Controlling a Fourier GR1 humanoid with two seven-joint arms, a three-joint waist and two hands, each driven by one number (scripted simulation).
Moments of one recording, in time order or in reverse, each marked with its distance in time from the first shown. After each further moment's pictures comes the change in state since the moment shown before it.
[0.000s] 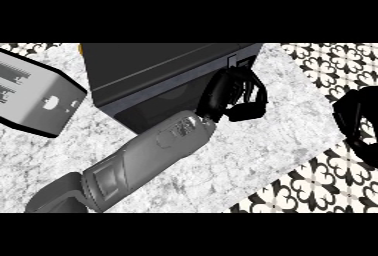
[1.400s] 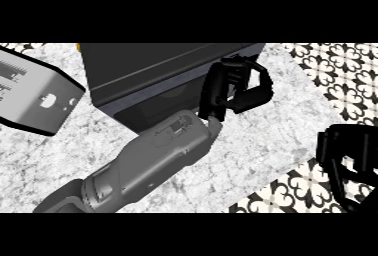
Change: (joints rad) left arm 0.053 -0.031 0.163 -0.127 0.222 0.103 -0.008; right arm 0.097 -0.029 0.145 -0.253 -0.100 0.080 0.148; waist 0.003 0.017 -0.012
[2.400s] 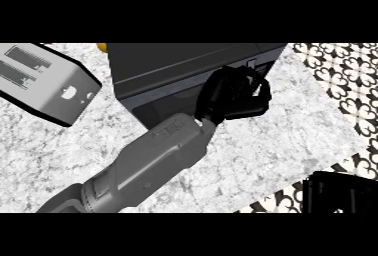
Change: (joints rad) left arm 0.045 -0.001 0.001 0.029 0.217 -0.346 -0.087; right arm 0.211 0.066 0.088 -0.212 0.010 -0.057 0.004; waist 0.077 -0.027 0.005
